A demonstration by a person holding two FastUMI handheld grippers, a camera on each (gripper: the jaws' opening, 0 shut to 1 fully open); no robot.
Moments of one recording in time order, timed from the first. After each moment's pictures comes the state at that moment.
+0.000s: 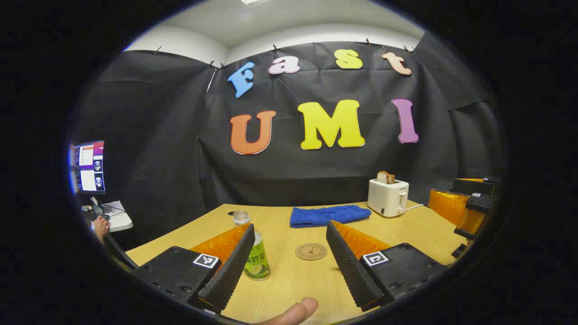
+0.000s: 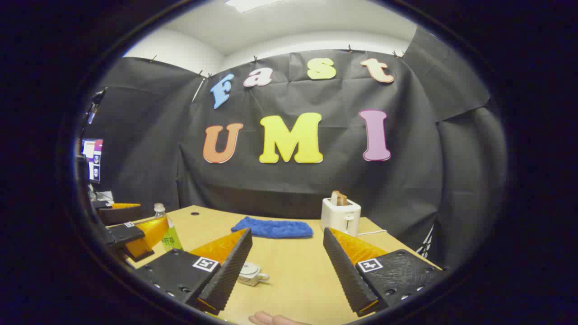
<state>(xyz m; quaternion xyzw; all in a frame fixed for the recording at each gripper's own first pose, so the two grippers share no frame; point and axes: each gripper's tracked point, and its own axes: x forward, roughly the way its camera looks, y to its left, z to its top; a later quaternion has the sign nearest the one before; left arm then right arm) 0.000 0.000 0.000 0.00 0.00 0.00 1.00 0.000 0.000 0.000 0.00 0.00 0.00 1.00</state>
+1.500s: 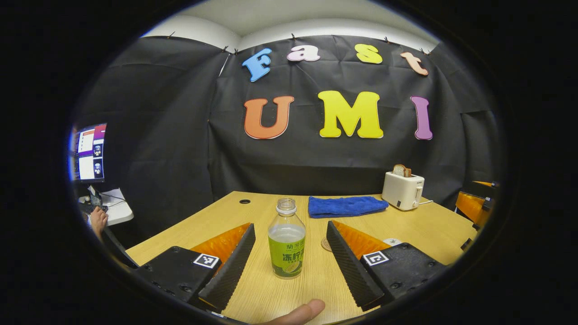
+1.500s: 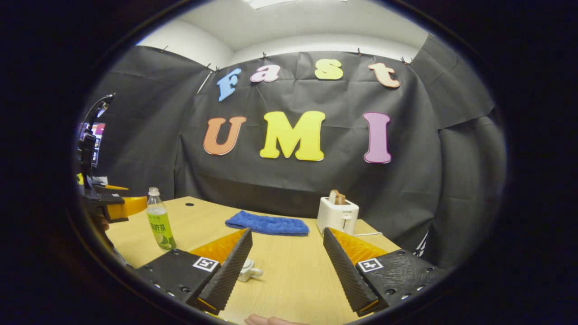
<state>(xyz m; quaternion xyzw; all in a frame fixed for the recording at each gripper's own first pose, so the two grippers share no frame) 0.023 0.055 -0.031 -0.03 0.03 0.01 1.00 0.004 -0.010 -0.009 -0.03 -0.01 -0.02 1.00</state>
